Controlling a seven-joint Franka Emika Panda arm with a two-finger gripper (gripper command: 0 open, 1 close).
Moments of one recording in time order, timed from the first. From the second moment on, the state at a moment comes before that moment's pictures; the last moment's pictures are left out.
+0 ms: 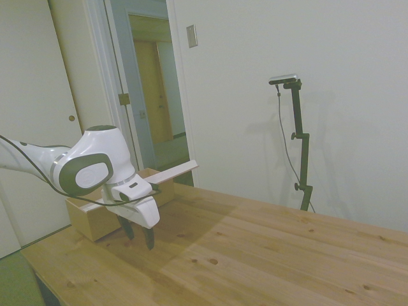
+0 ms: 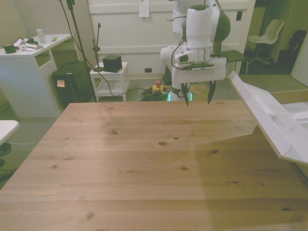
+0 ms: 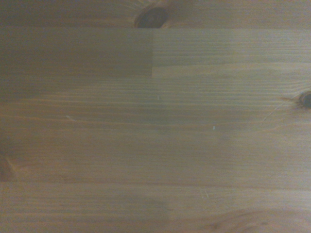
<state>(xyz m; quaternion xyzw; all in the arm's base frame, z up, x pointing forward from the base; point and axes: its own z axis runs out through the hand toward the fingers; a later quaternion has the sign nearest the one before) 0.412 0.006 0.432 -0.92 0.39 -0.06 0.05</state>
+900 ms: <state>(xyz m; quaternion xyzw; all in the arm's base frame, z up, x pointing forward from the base) 0.481 -0.019 0.495 -0.91 0.38 -0.12 0.08</state>
